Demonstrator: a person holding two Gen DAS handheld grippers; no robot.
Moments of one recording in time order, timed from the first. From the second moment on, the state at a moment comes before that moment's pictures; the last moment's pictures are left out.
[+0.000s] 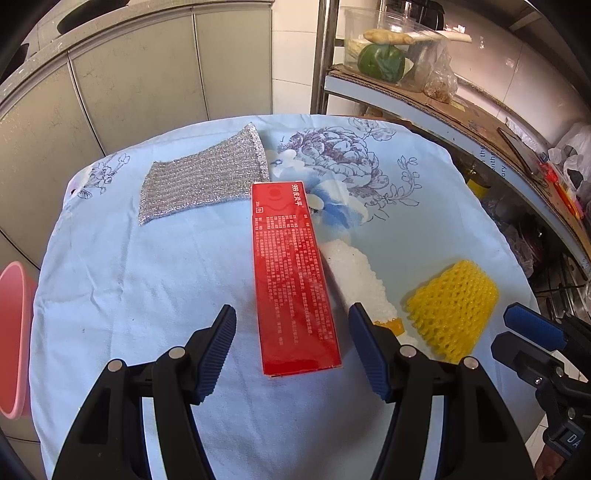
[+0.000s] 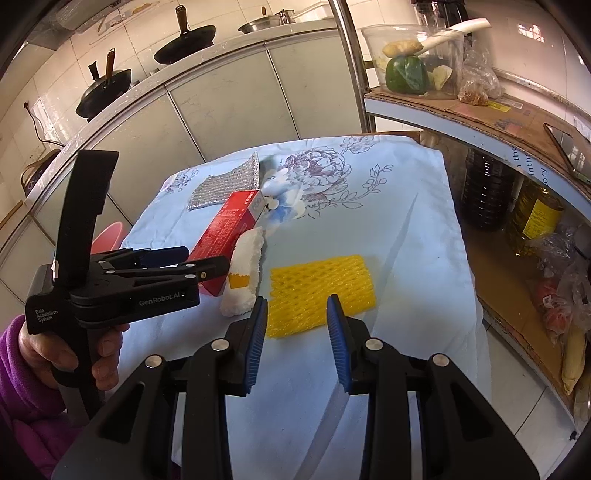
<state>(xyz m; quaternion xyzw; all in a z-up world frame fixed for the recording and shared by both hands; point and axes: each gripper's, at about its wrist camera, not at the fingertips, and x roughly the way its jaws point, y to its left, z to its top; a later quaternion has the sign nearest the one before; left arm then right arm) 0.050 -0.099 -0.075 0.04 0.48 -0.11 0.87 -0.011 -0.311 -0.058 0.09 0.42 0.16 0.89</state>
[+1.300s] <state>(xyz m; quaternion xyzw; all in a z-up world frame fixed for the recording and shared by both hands) 0.014 -0.034 -0.044 -0.01 0.42 -0.10 0.90 0.029 -0.328 -0.084 0.14 0.47 0.11 0.87</state>
